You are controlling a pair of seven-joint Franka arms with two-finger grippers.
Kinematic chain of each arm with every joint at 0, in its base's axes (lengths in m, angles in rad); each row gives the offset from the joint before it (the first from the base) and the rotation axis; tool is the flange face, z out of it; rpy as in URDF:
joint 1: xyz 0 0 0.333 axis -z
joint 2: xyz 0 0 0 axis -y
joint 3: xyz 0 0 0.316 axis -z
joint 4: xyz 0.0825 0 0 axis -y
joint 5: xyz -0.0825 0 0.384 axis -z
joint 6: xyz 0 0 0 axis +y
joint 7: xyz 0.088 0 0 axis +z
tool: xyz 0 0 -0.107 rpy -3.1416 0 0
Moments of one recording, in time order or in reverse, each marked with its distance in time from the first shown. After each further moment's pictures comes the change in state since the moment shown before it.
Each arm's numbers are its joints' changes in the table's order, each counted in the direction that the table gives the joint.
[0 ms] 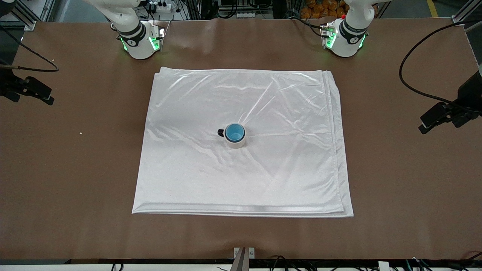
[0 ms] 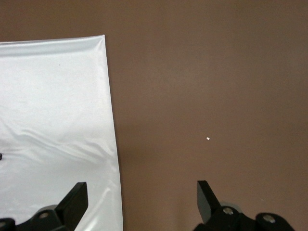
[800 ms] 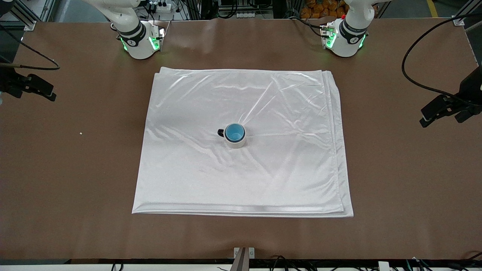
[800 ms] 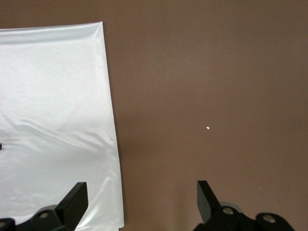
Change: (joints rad) left arm 0.000 0.019 -0.006 -0.002 -0.001 0.039 -0.082; right arm -0.002 -0.007 -0.001 0.019 -0.001 0.060 -0.005
